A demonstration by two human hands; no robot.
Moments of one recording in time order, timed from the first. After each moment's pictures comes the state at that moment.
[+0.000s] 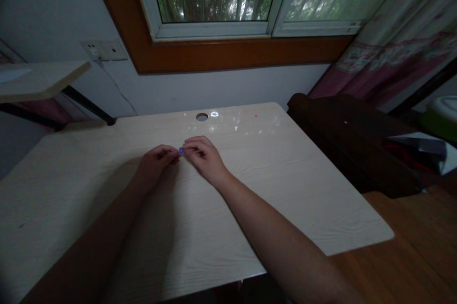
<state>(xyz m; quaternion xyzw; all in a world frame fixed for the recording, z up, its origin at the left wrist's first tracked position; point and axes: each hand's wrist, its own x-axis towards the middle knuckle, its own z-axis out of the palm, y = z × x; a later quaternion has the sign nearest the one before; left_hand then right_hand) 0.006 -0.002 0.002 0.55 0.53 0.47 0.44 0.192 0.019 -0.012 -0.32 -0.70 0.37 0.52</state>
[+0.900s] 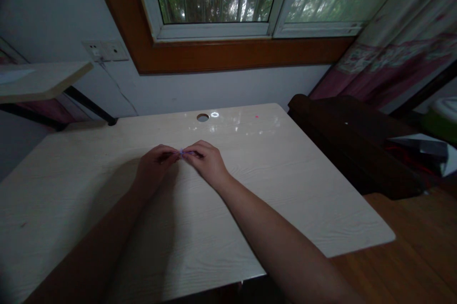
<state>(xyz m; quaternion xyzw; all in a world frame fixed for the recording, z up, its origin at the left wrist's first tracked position) 0.002 -0.004 -0.008 0.70 0.50 0.47 0.21 0.191 0.015 -0.006 -0.35 -0.73 0.31 0.50</state>
